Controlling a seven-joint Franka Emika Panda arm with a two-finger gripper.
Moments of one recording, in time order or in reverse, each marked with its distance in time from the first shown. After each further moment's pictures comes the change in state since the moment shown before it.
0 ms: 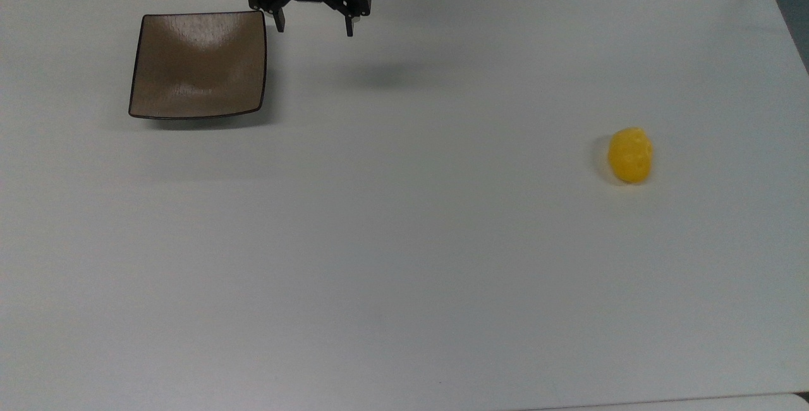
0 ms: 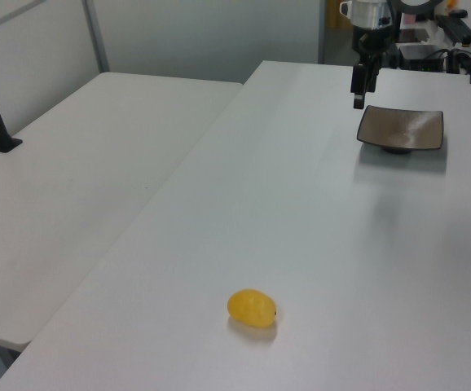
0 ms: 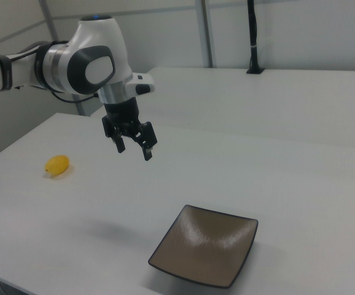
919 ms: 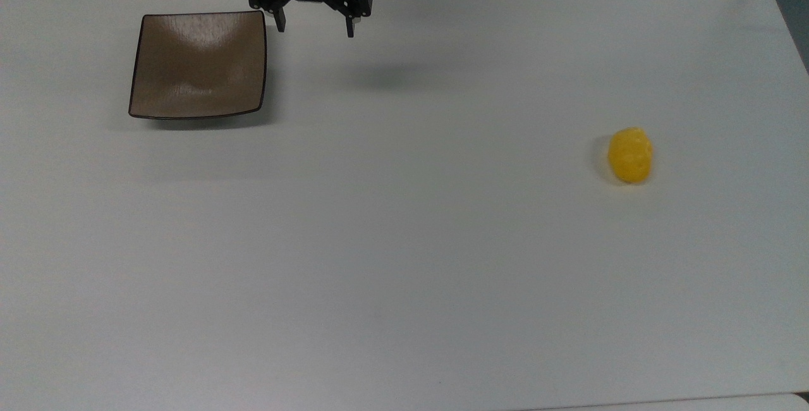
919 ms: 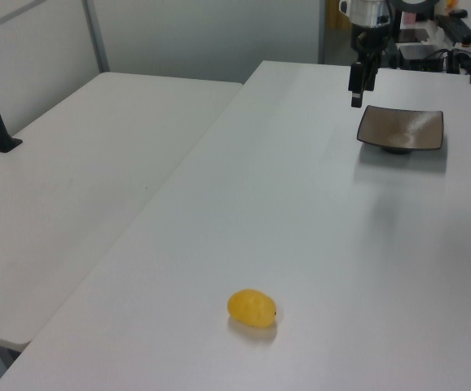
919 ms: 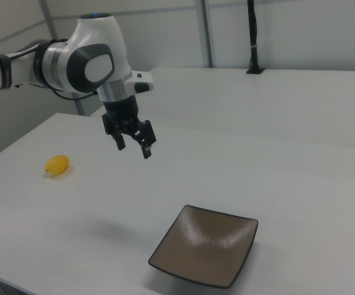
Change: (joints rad) arm 0.004 0.003 -0.001 0.013 0.003 0.000 0.036
